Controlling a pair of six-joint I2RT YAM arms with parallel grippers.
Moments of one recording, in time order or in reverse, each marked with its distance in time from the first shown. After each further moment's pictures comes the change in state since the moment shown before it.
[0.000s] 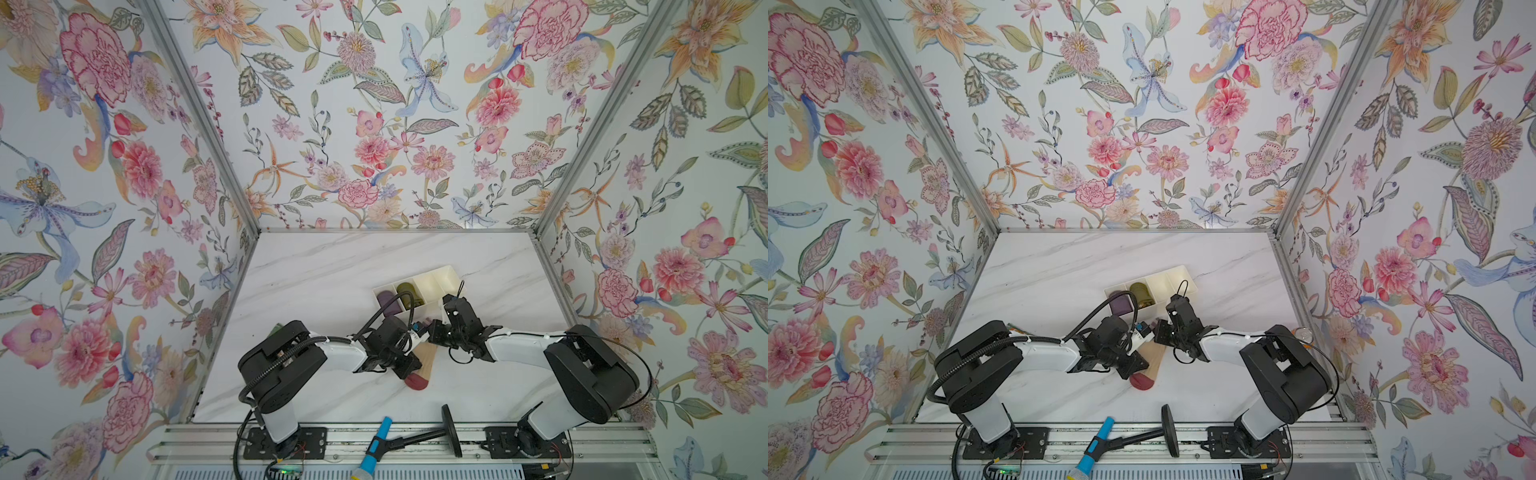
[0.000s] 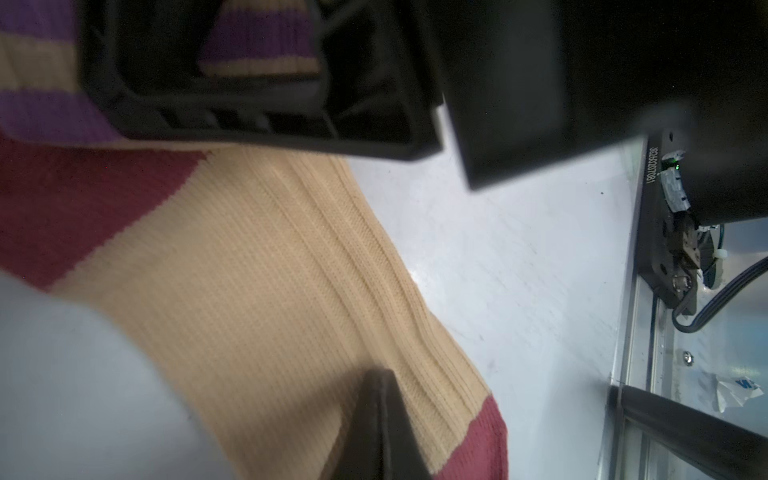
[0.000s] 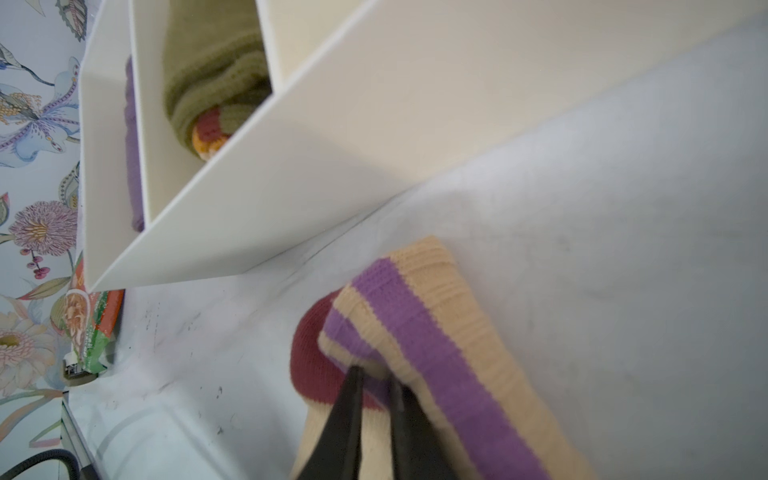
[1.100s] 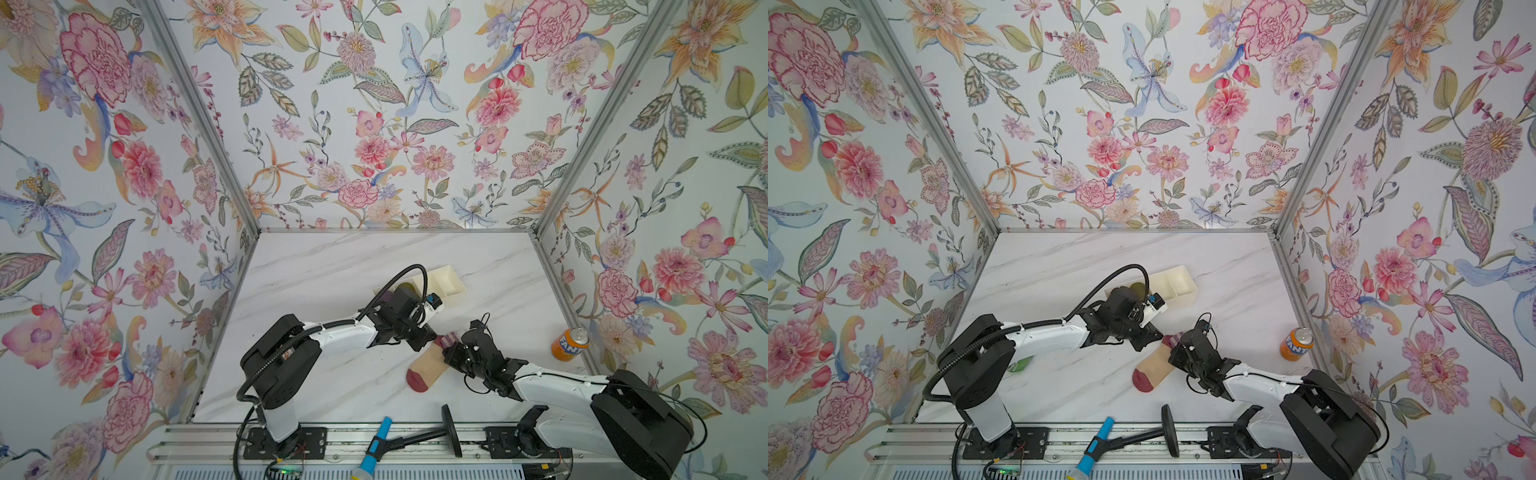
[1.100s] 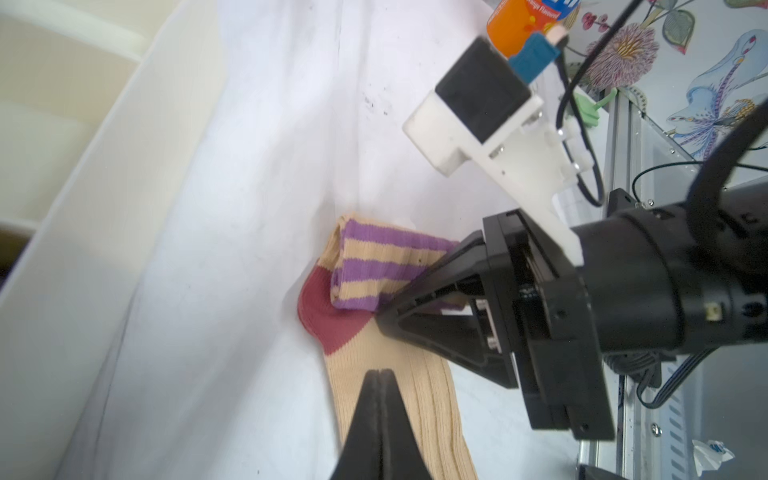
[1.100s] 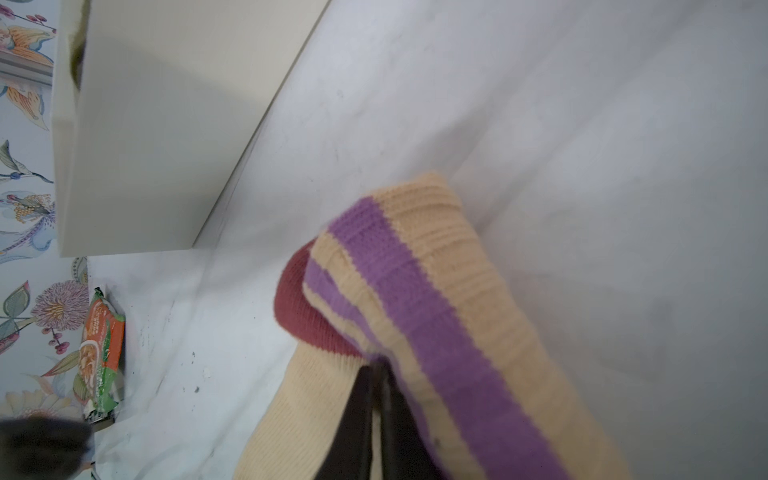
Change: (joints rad) left arm 0.048 0.044 0.341 -0.185 0.005 0.098; right arm 0.083 -0.383 -0.344 -0.008 0.205 0.306
